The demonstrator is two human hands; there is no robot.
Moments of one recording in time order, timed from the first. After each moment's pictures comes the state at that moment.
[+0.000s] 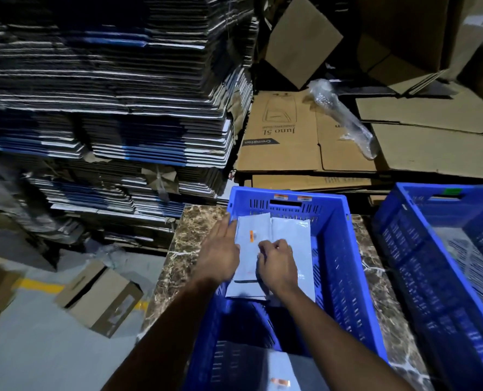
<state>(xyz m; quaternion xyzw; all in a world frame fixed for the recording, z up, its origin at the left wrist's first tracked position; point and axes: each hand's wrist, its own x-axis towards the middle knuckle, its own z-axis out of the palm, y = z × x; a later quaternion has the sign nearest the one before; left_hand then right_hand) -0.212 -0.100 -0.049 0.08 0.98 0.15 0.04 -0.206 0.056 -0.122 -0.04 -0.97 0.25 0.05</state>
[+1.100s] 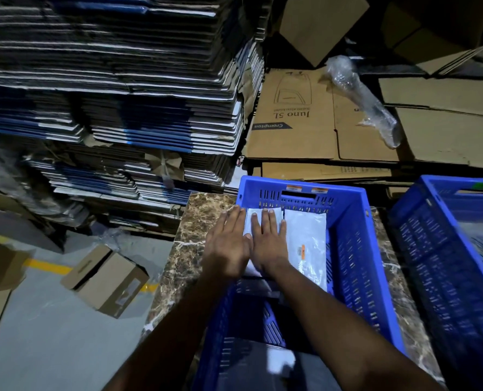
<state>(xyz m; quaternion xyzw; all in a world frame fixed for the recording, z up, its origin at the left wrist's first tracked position) -0.213 -0.103 -0.059 0.07 0.98 0.19 -0.02 -0.273 0.021 -0.164 0.06 -0.99 0.07 -0.04</state>
